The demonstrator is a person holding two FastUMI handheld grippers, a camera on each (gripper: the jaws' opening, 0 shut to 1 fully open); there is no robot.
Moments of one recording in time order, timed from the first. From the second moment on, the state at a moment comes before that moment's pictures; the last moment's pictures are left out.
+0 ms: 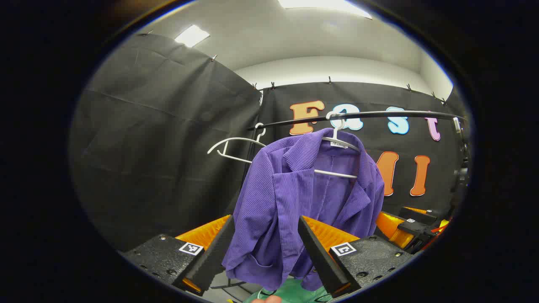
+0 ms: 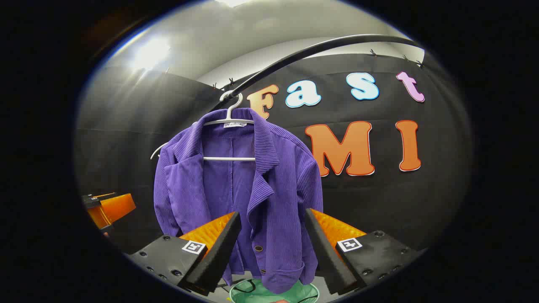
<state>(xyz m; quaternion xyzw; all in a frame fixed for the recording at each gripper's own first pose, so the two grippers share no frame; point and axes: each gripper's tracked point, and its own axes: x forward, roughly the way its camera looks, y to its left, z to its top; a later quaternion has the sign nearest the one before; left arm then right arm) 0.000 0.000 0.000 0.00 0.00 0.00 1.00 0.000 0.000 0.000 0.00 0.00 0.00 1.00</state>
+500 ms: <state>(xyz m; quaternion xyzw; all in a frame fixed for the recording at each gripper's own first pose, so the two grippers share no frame) -0.007 -0.008 0.011 0.01 -0.01 -0.01 1.00 -0.011 -0.006 0.002 0.00 -0.01 -0.01 1.00</state>
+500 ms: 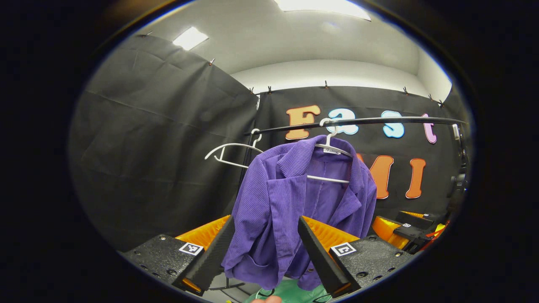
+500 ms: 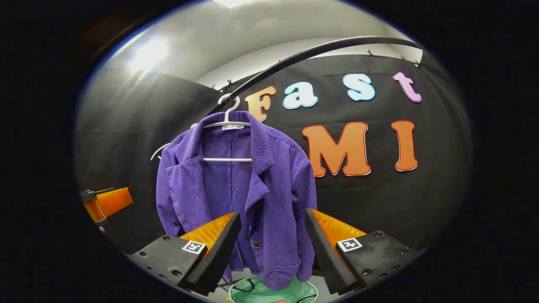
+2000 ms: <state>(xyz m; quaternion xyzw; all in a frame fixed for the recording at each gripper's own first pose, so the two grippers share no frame) 0.017 -0.014 0.016 0.03 -0.04 -0.02 1.00 0.018 0.035 -0.018 0.01 0.00 0.05 1.00</state>
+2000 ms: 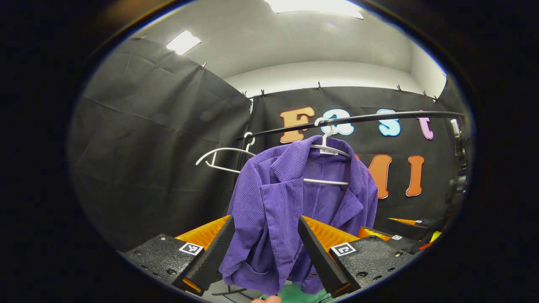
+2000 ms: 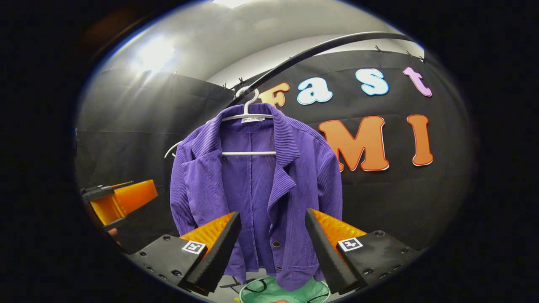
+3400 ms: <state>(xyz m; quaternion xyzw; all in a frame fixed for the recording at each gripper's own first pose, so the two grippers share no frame) 0.099 -0.083 -0.073 -0.06 0.05 -0.04 1.00 0.059 -0.081 0.066 0.05 -0.10 -0.02 0.99</state>
